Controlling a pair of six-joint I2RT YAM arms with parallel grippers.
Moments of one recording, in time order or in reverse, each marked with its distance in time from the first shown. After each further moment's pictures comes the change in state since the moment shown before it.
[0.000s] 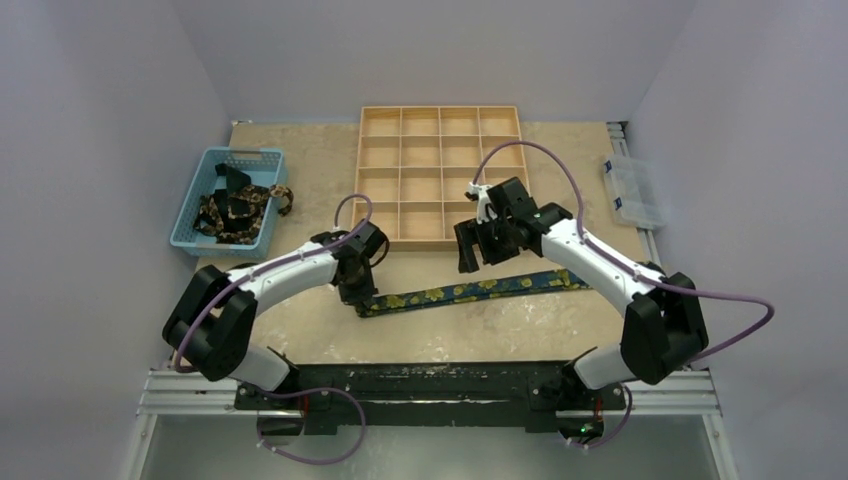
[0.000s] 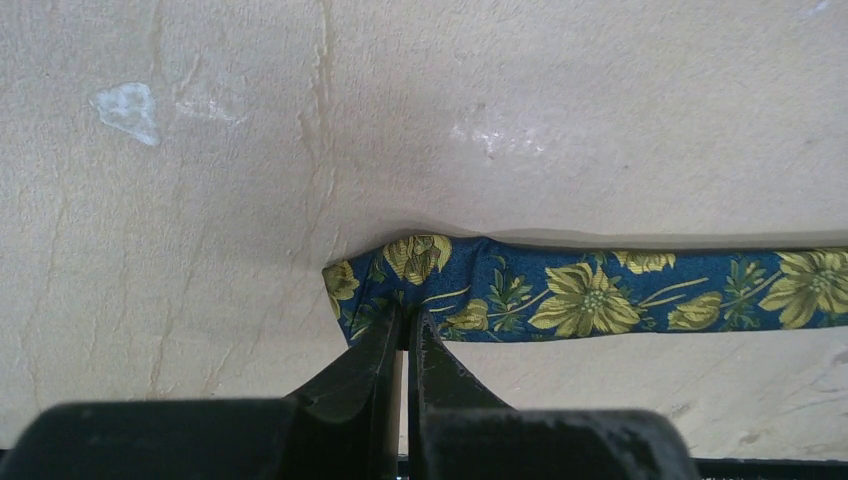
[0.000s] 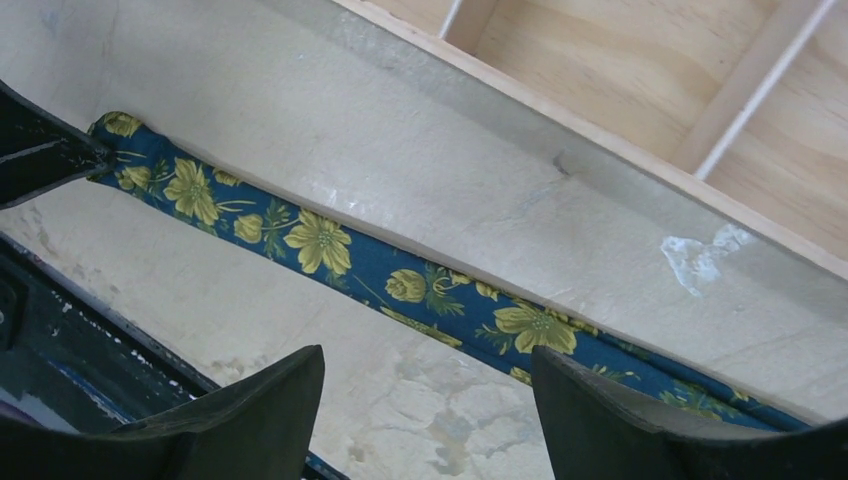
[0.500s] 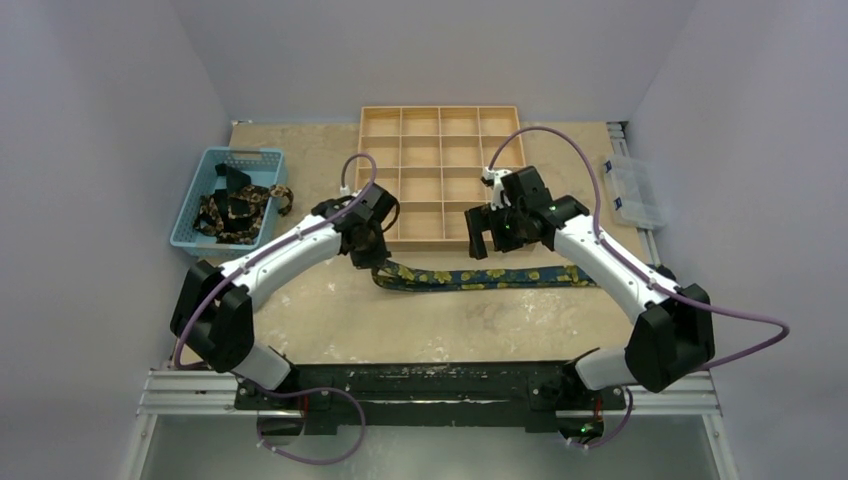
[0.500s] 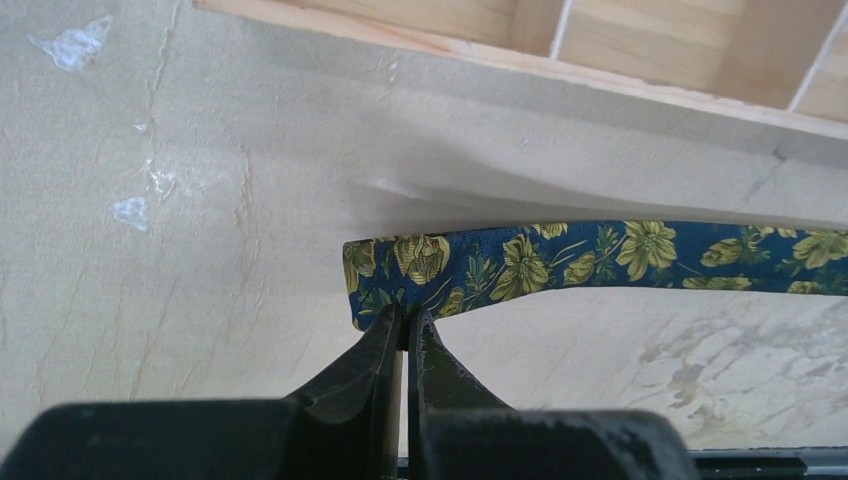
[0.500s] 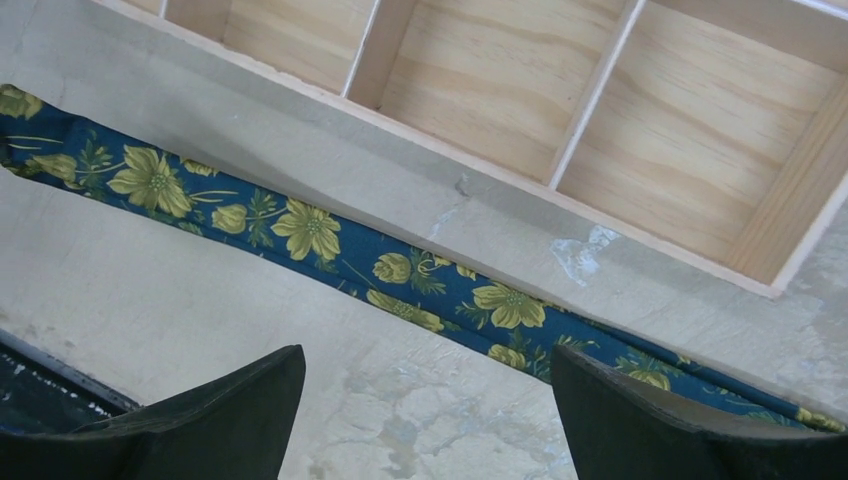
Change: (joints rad) left arm 0.001 0.039 0.306 -0.088 -0.057 0.010; right arm -0.051 -0.042 0.061 -0.043 0.123 -0.019
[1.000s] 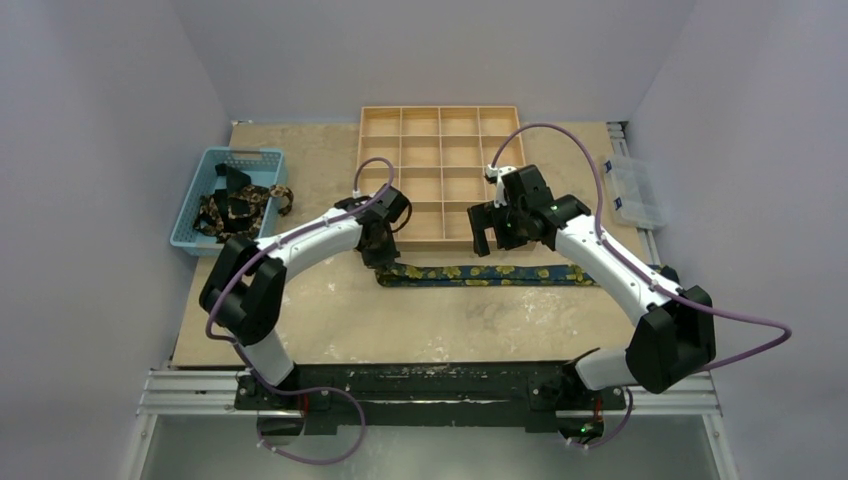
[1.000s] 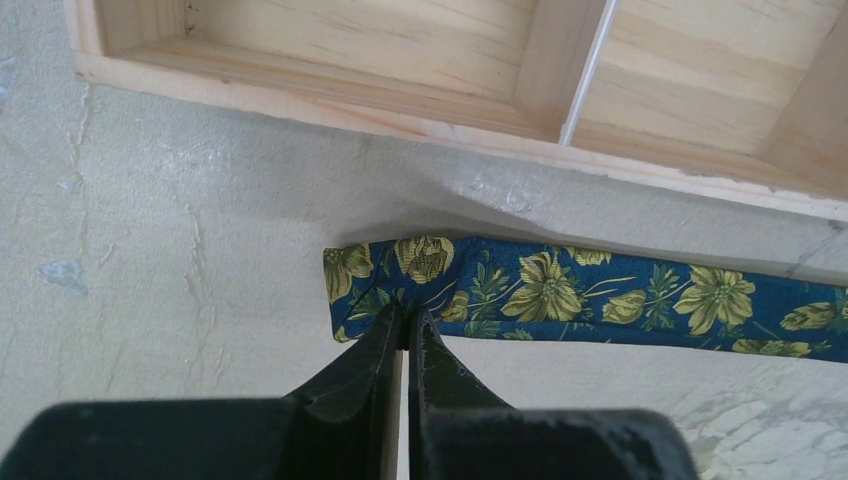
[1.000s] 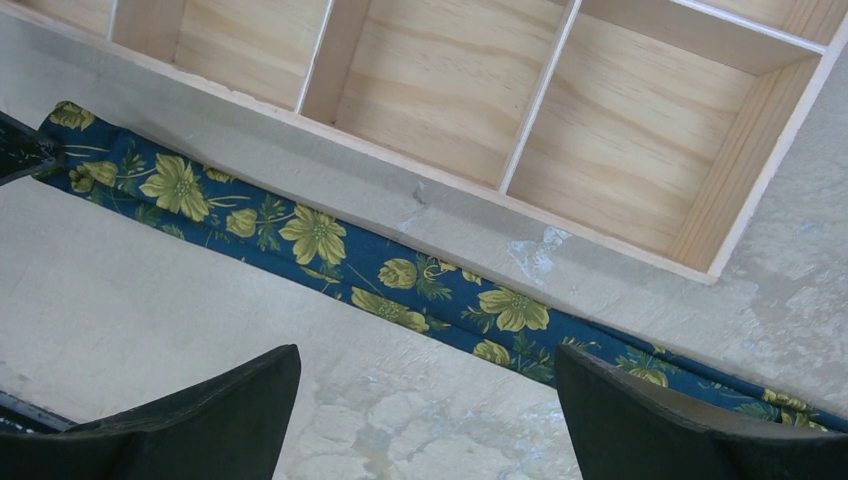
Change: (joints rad) left arm 0.000 0.168 0.011 0.089 -0.005 -0.018; right arm 0.000 -0.004 0.006 -0.006 0.069 0.000
